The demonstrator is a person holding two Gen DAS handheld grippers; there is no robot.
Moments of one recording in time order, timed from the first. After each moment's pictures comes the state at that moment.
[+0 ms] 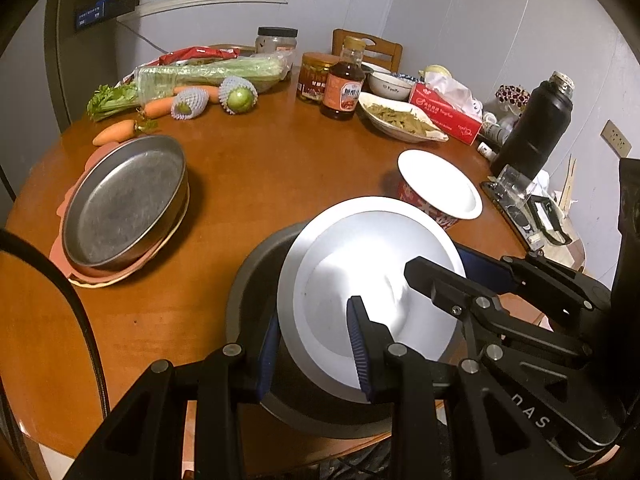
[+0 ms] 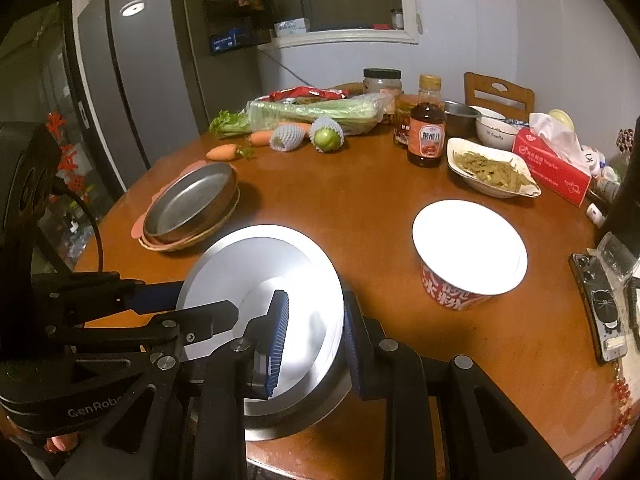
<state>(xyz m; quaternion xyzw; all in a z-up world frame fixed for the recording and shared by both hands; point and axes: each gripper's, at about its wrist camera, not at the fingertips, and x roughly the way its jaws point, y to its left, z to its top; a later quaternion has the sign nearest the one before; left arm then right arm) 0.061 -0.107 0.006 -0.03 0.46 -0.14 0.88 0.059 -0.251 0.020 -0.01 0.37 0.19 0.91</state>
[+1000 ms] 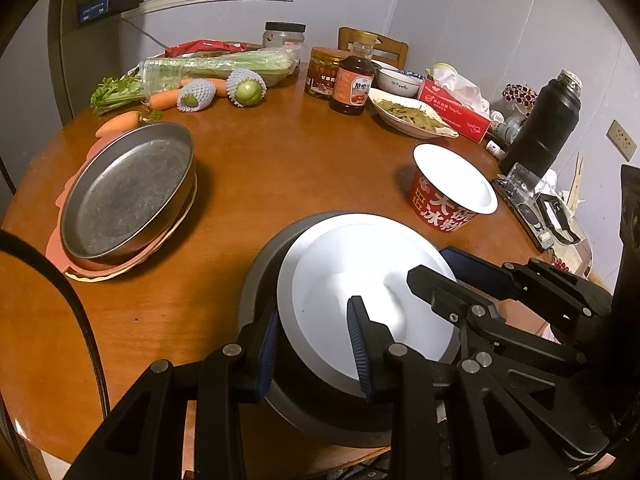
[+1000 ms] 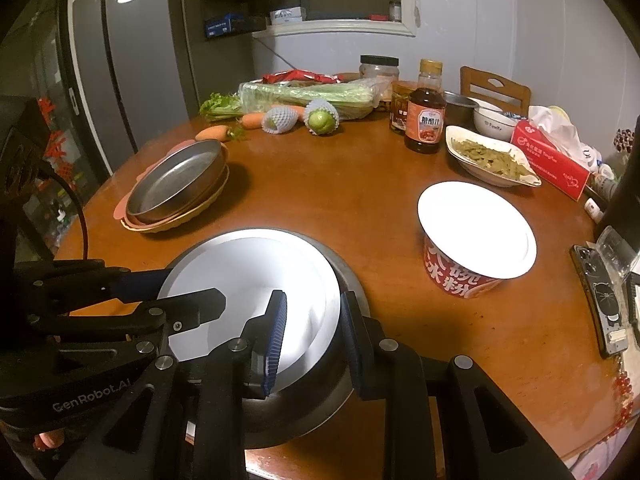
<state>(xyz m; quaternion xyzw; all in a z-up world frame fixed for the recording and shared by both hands) 0.066 -0.100 -0.006 -0.03 0.46 -0.14 0.88 0.063 -0.241 -0.001 -0.03 0.39 0.17 0.91</state>
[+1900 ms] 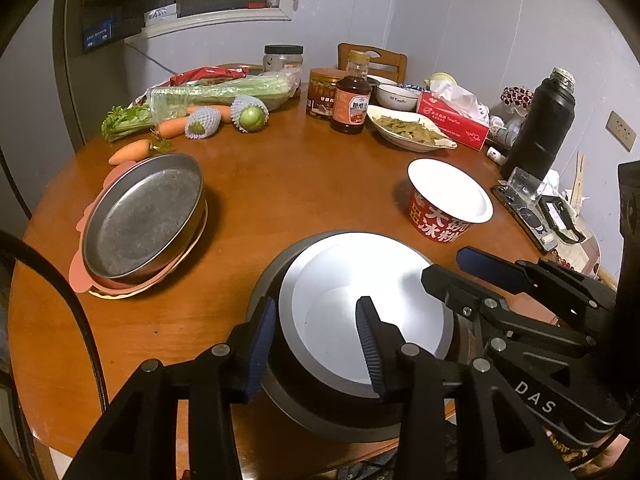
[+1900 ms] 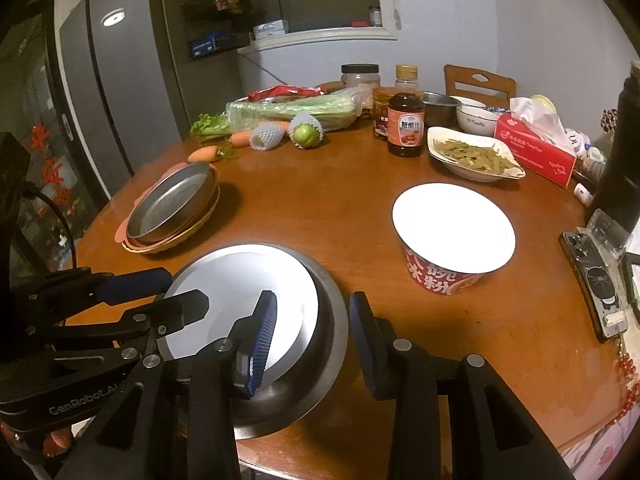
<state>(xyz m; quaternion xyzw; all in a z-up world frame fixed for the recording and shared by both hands) 0.053 -0.106 0.010 0.00 0.42 -0.12 0.90 0.056 -0.260 0.009 0.01 0.37 0.16 0.91</state>
